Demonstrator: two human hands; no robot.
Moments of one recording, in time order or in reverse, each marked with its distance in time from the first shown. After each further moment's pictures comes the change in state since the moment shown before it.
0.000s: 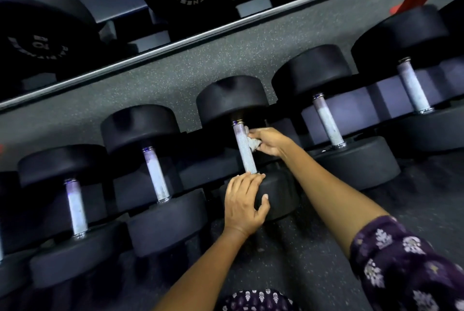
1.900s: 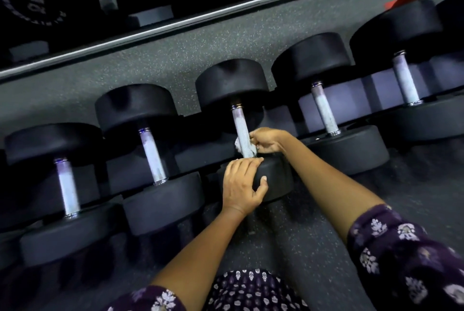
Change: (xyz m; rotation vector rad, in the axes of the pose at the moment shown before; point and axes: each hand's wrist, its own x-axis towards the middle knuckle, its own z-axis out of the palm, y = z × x) left_hand 0.002 -0.001 -0.001 -0.005 0.021 0.003; right_hand -0.030 0.011 0.000 -0.465 -0.272 0.309
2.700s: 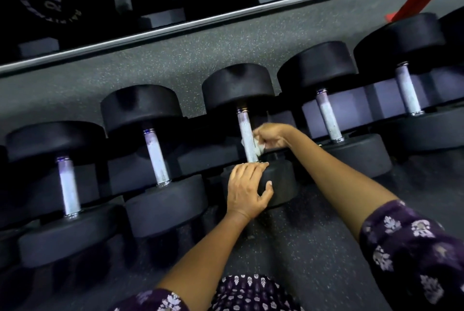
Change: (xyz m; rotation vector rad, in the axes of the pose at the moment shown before) left_hand -0.001 0.000 0.001 -0.027 -0.009 -0.017; right_hand -0.005 -0.023 0.002 -0.200 0.178 -0.011
